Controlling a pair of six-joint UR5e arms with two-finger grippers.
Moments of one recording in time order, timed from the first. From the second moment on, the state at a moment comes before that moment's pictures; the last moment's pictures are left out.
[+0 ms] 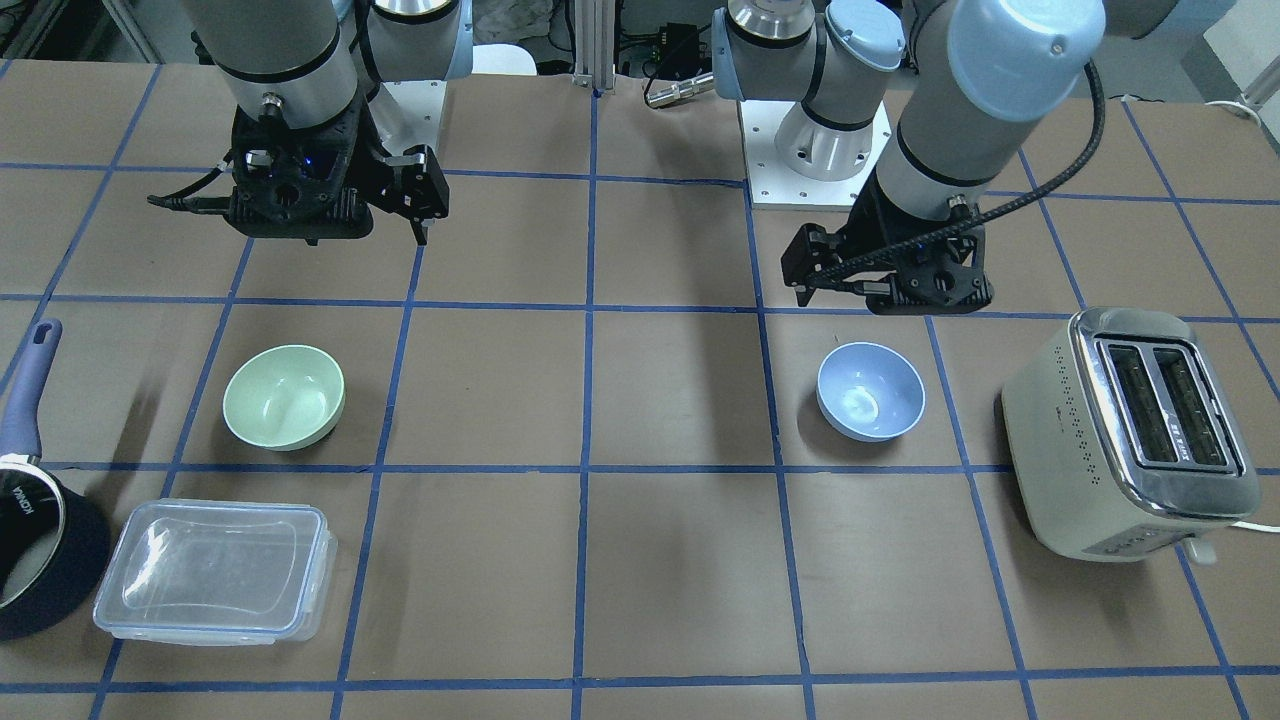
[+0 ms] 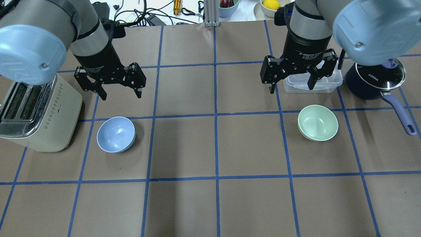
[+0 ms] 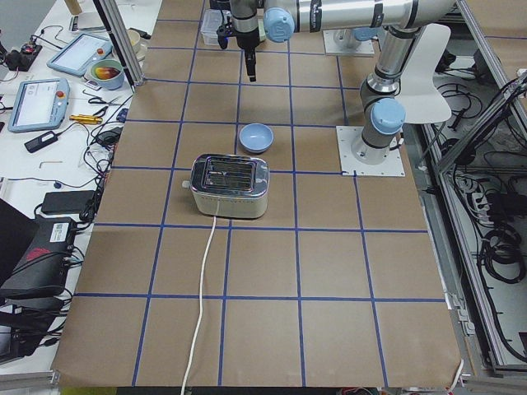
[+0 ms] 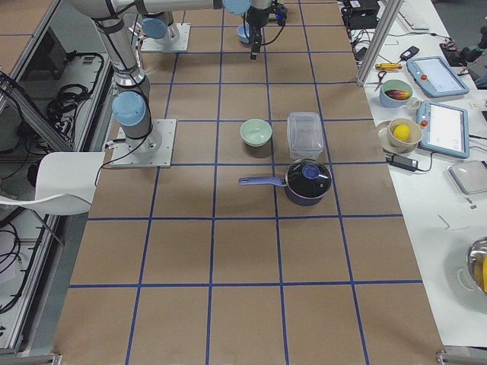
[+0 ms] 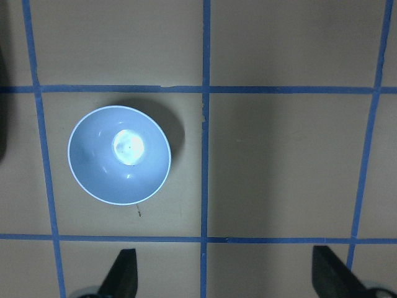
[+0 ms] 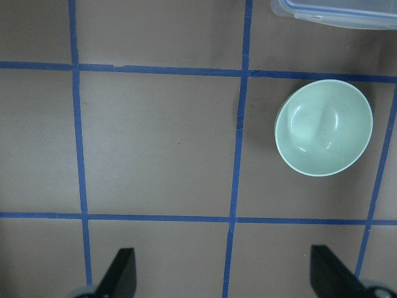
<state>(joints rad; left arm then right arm) -1.54 -1.63 -1.67 -1.52 1.58 -0.02 1.69 -1.53 1.53 -1.47 -1.59 0.08</state>
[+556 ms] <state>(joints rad) -1.43 -1.66 -1.81 -1.37 1.60 0.12 1.69 -1.53 1.53 -1.47 -1.59 0.08</state>
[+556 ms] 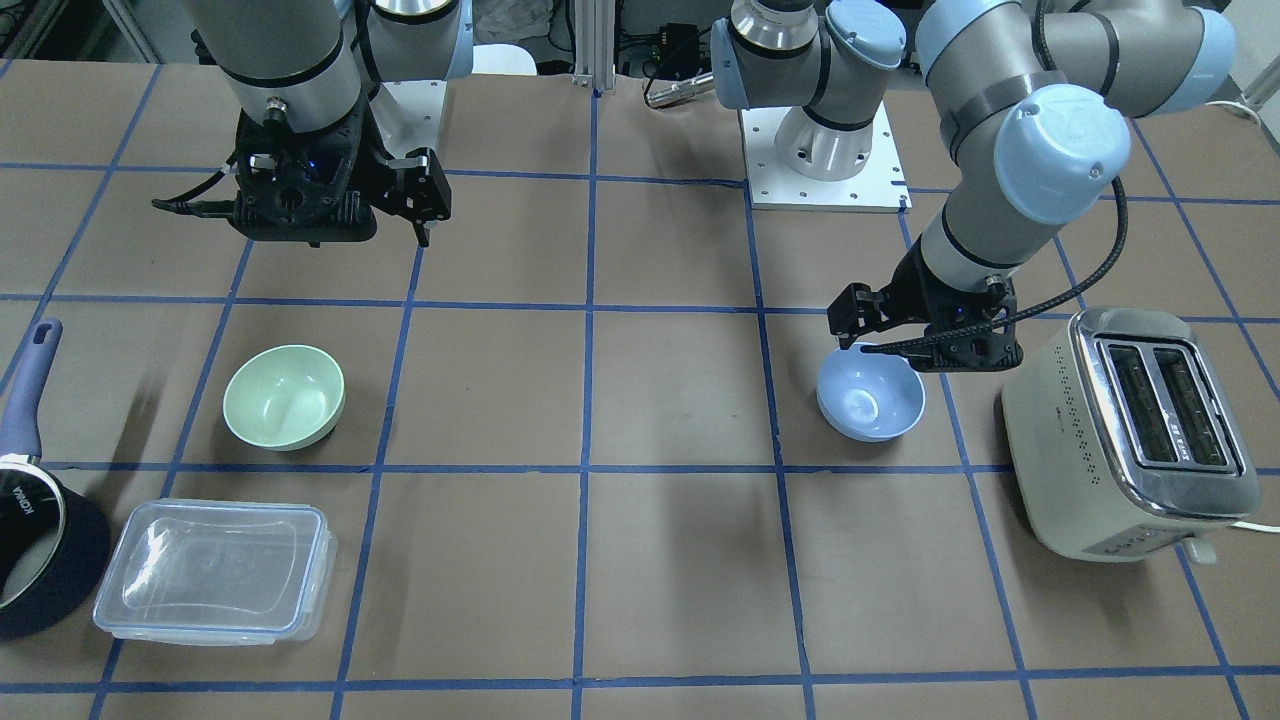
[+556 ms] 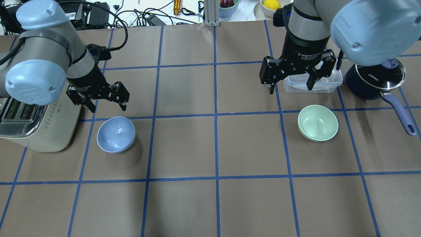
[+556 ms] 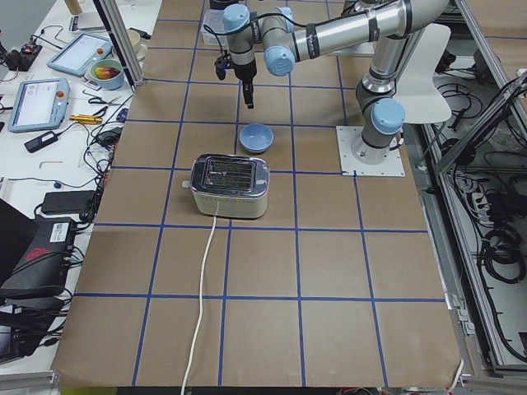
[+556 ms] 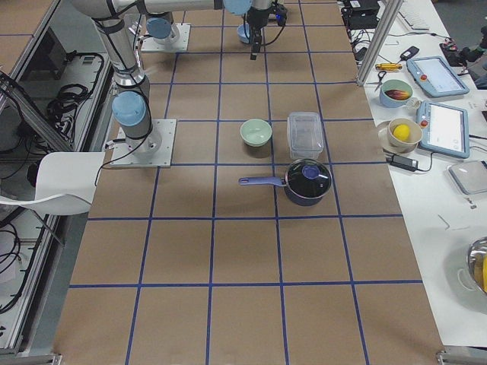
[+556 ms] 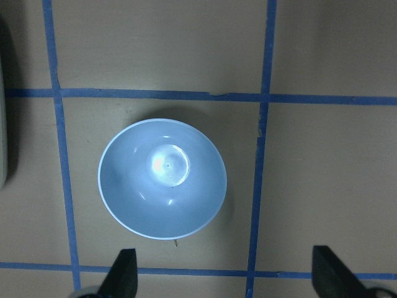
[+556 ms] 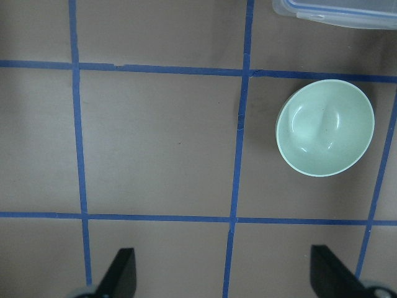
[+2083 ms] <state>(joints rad) -1.32 -1.75 -1.98 -1.07 1.62 0.23 1.70 -1.52 1.53 -1.47 -1.59 0.08</state>
